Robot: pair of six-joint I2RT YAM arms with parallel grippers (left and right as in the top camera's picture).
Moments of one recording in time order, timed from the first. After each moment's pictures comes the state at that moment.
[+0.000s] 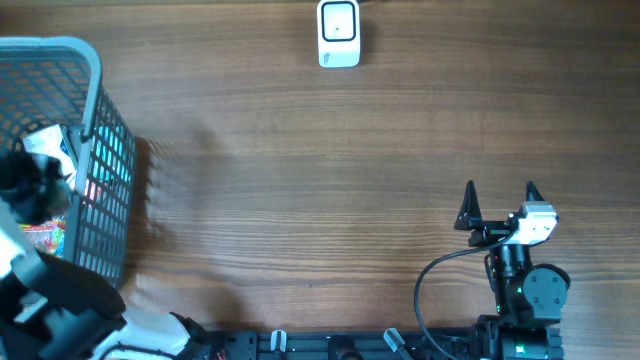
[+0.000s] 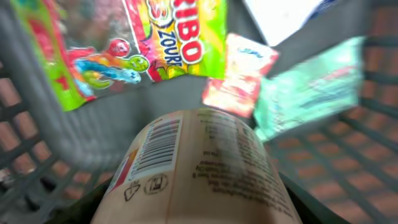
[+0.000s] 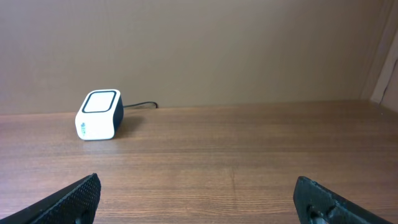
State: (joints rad) left arm 0.74 1.72 1.63 -1.37 0.03 -0.66; right arm -0.07 0.01 0.01 0.00 -0.06 0.04
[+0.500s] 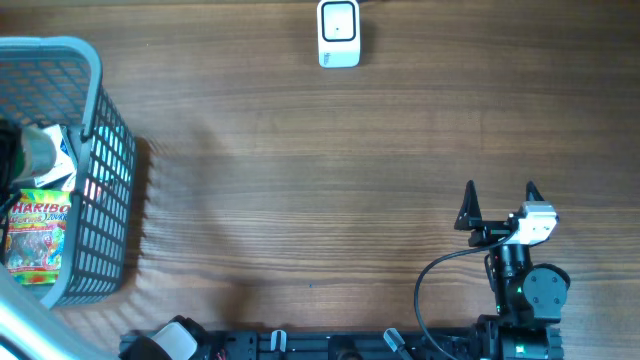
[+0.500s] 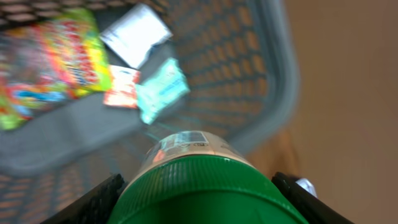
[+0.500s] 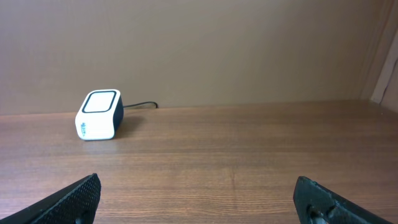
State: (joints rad) left arm 0.74 1.37 1.89 -1.43 0.30 -0.61; right arm -0.07 0.01 0.01 0.00 -0.06 0.04
